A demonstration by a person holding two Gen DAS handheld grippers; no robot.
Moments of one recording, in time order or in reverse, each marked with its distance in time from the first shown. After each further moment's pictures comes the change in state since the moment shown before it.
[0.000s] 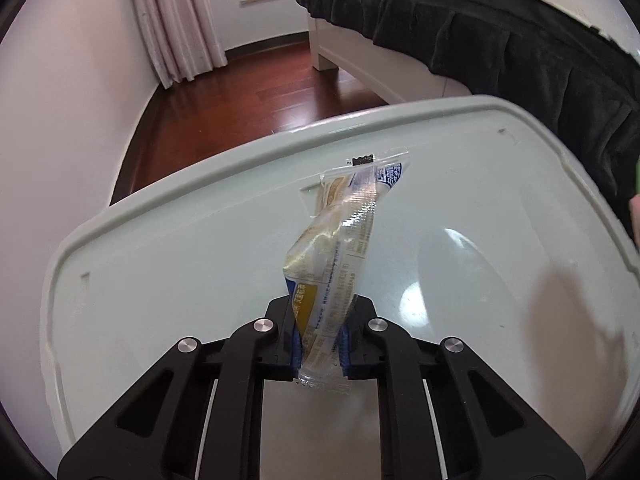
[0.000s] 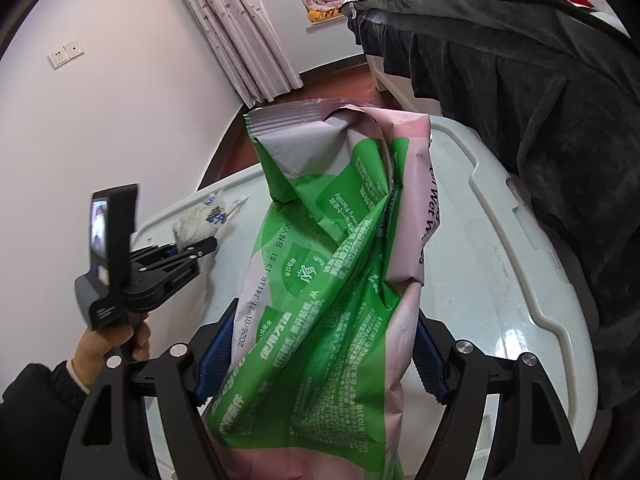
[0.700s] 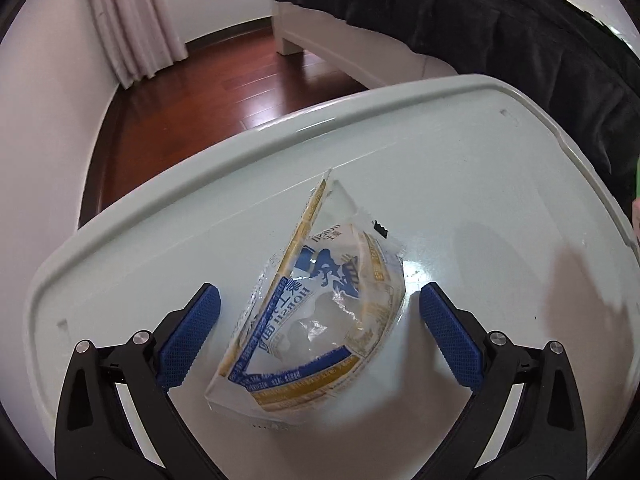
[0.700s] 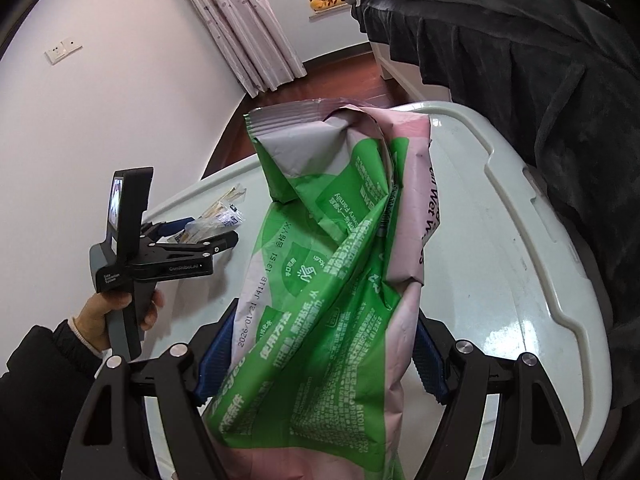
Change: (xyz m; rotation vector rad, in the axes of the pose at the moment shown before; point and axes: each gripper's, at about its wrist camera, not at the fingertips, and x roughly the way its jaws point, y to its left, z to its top) left arm 0.044 0.025 0.018 0.103 0.075 -0.105; right arm 0.019 0.000 0.006 -0.002 0.037 0.013
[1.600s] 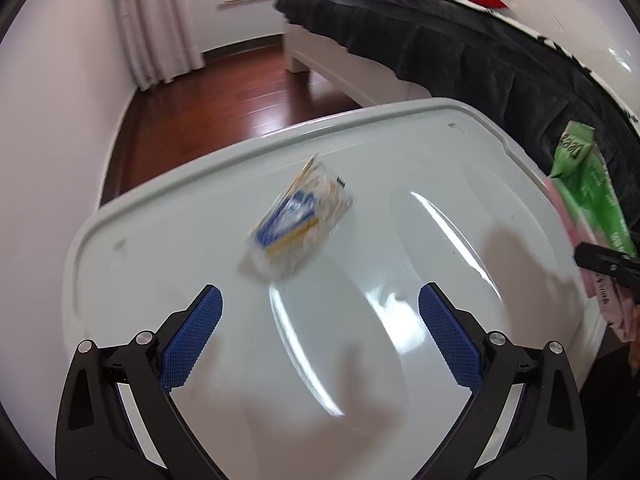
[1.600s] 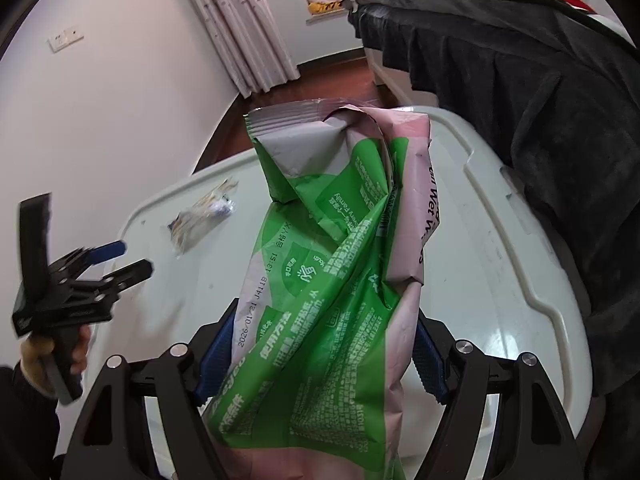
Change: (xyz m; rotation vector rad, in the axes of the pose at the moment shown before) left arm -0.091 -0.010 -0.041 -0.030 -0.062 -0.027; right arm -0.006 0.004 -0.001 -0.019 -0.015 -0.059
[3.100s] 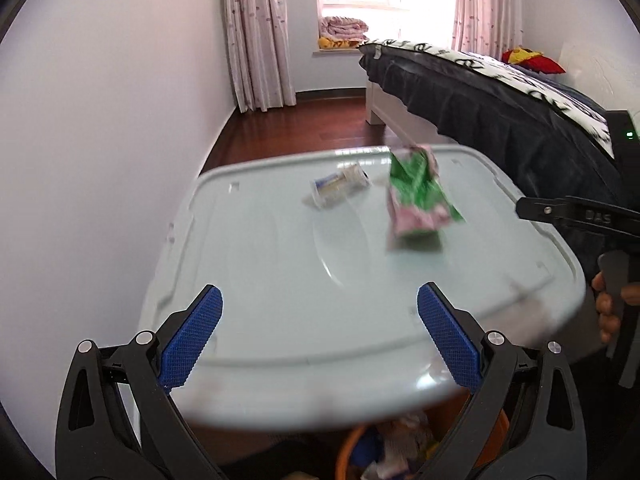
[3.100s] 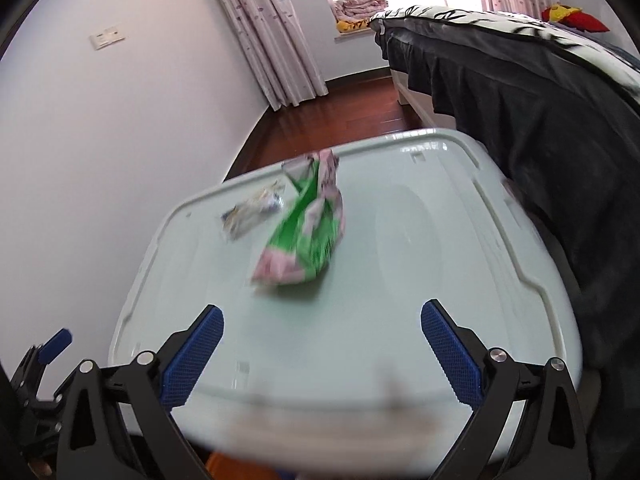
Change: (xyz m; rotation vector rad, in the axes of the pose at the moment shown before) left arm -0.161 -0.074 -0.122 -0.219 -0.216 0.281; right arm -0.056 0.020 -0.023 -0.059 -0.054 0.073
